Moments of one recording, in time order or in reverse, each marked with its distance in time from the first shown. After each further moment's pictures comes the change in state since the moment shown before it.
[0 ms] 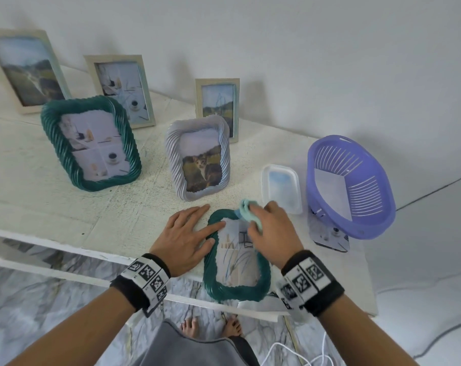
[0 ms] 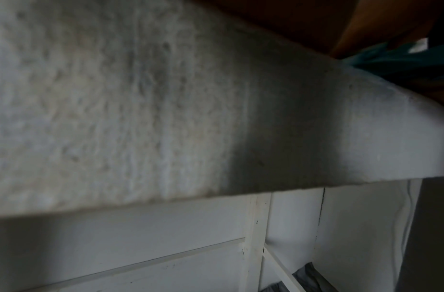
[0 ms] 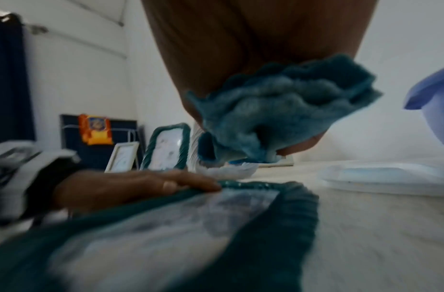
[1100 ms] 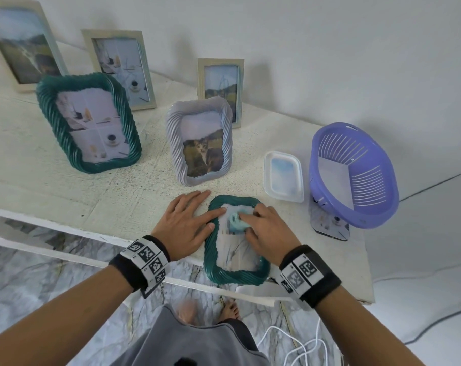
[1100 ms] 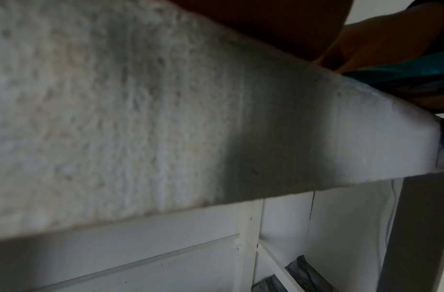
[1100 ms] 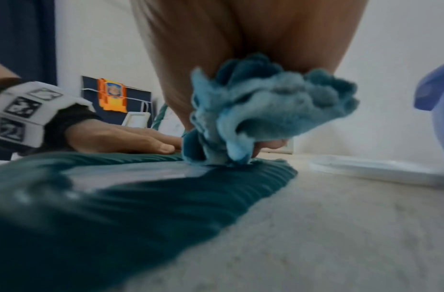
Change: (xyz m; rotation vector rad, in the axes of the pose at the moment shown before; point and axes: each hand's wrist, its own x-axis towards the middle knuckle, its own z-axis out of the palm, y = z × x) left_hand 0.000 0.000 0.002 -0.012 0.002 -0.007; right_hand -0.015 0.011 0.020 -0.045 -0.177 -0.169
